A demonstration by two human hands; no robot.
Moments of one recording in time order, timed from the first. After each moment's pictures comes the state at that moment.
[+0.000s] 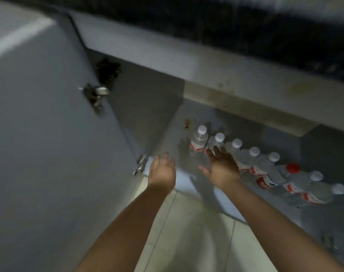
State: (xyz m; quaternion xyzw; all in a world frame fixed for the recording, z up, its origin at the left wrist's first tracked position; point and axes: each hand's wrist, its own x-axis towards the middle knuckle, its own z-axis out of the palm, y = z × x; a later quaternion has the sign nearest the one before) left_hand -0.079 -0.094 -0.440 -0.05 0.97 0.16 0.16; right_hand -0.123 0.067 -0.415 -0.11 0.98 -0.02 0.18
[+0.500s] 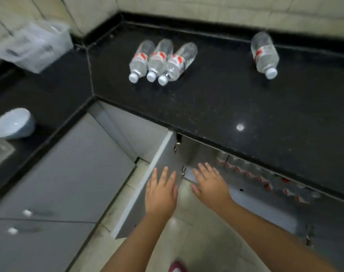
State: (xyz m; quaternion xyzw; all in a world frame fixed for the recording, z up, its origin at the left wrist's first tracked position) left_hand 0.083 -0.174 -0.078 -0.14 0.97 0.10 0.16; right_hand 0.016 -0.034 -0.119 -0.26 0.95 -0.05 0.15
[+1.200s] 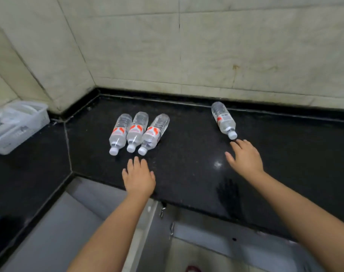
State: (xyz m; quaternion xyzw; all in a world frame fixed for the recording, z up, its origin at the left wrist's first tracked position) left_hand -0.100 -0.226 0.034 -0.17 0.98 0.05 0.03; right_hand -0.168 0.040 0.034 -0.03 0.99 -0.10 -0.08
